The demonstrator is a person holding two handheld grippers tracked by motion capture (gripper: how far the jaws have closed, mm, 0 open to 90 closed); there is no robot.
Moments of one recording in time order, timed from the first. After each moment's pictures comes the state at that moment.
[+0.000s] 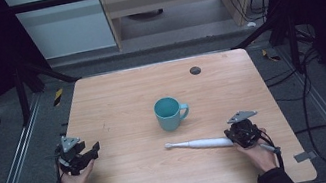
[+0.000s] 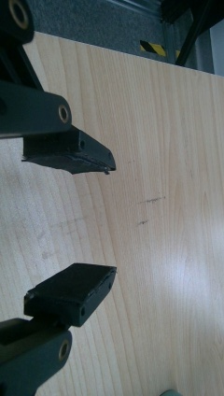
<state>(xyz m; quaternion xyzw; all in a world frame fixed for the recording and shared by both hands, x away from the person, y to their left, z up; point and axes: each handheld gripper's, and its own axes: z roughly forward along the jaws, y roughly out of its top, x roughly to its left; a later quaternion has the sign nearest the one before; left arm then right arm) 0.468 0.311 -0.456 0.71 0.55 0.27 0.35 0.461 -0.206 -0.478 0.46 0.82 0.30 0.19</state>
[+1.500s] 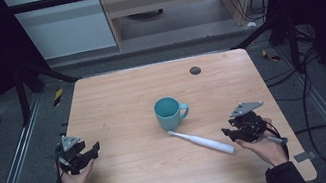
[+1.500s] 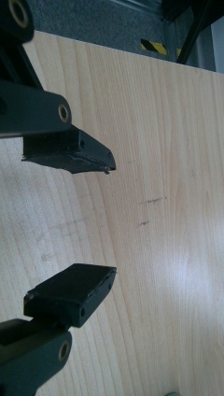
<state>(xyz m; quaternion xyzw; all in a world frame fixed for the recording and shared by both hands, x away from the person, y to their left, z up) 0.471 0.312 -0.457 0.71 0.54 0.27 0.35 0.457 -0.209 -0.426 0.40 0.84 0.32 0.19</state>
